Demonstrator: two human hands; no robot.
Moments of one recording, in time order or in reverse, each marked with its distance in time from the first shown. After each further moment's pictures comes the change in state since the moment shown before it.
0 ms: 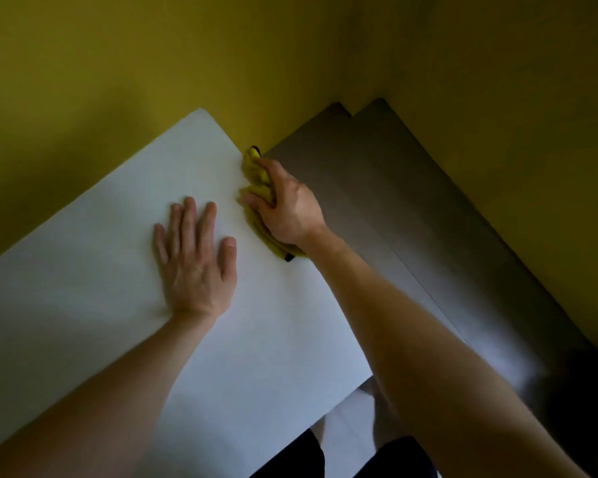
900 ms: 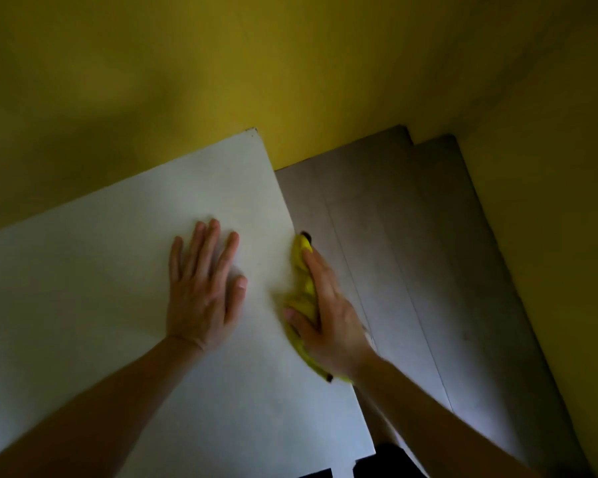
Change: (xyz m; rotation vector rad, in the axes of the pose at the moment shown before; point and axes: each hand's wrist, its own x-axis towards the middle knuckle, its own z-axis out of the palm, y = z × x) left_hand 0.003 0.007 -0.010 0.005 -0.075 0.003; right_hand -0.074 0.037 -0.035 0.196 -0.362 -0.126
